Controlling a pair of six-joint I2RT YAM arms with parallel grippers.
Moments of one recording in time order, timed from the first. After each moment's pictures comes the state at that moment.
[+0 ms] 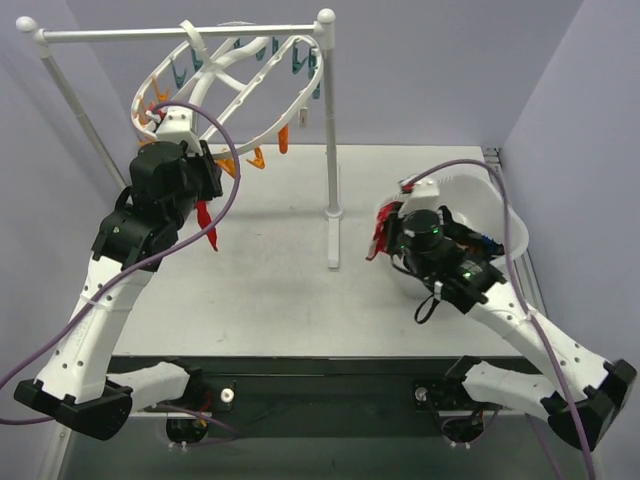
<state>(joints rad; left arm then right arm) -0.42 1.17 1.57 -0.68 -0.31 -0.26 0.77 1.07 1.00 -0.36 0.48 0.28</state>
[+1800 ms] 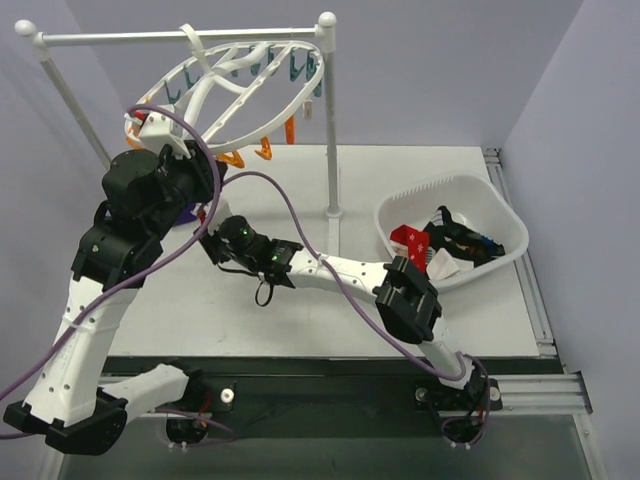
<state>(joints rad) -0.42 1.09 1.58 -0.64 -0.14 -0.34 1.13 2.15 1.78 0.08 0.25 0.05</state>
